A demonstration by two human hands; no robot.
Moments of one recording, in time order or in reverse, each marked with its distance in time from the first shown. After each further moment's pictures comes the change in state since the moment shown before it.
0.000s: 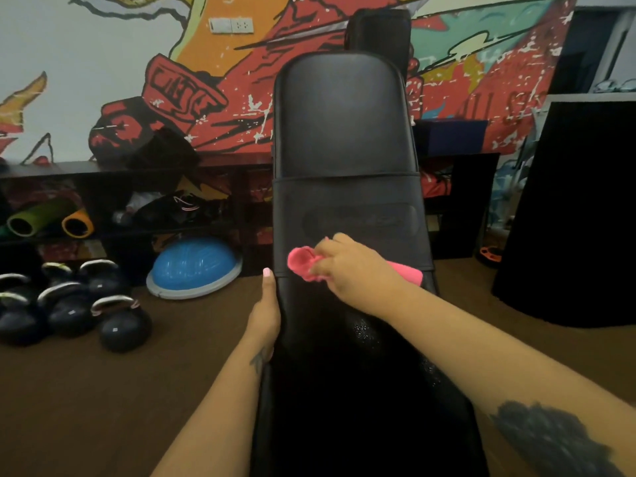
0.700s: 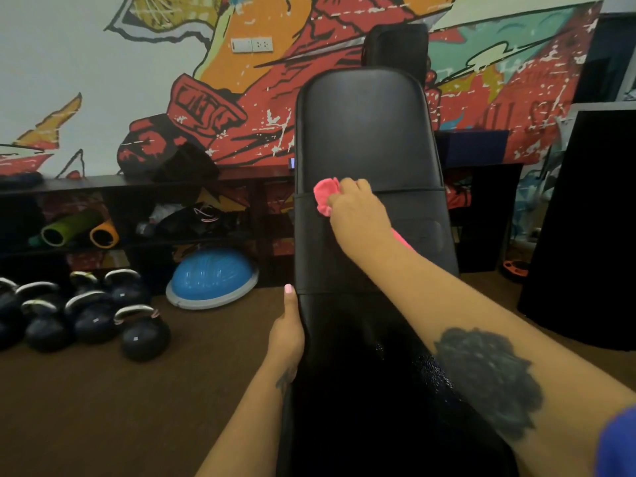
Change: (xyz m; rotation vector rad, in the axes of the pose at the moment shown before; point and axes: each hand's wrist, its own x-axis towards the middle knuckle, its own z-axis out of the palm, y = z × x) left_hand 0.007 -0.003 -0.001 0.139 0.033 -0.043; right_hand 0.091 0.017 -0.017 -0.162 0.259 0.352
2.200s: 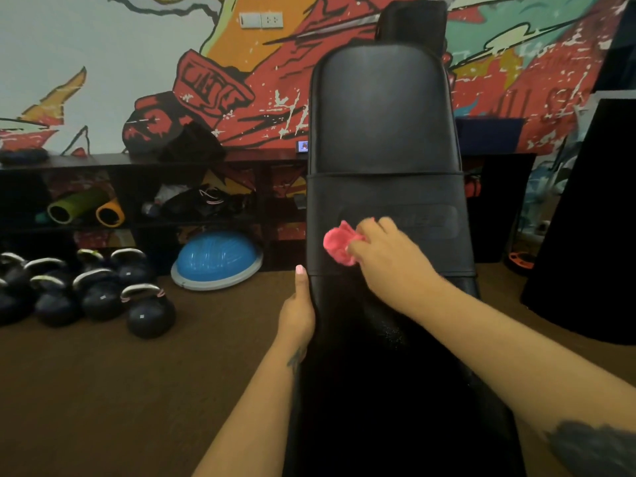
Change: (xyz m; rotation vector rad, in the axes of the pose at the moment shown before) left_hand -0.005 0.001 0.001 -0.010 0.022 0.064; right_hand -0.081 0.008 0.003 -0.017 -0.105 -0.264
